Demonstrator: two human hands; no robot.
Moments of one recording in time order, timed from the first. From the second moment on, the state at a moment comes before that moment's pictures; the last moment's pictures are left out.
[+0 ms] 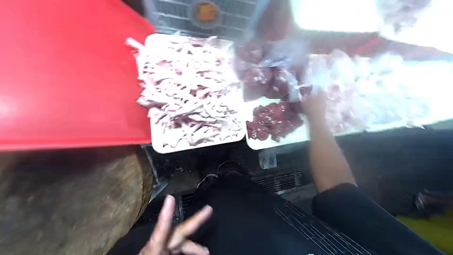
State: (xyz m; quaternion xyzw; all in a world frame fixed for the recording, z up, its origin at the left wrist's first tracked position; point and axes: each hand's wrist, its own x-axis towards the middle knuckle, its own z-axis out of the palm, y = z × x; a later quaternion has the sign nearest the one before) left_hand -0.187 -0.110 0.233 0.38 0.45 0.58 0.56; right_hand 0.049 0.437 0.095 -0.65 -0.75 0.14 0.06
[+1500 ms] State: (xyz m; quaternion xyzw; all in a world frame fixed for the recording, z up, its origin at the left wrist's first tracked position) left_hand -0.004 0.295 0.127 0.37 0.49 0.65 0.45; right_hand 0.132 0.442 0.146 -0.21 -0.41 0.86 0.22
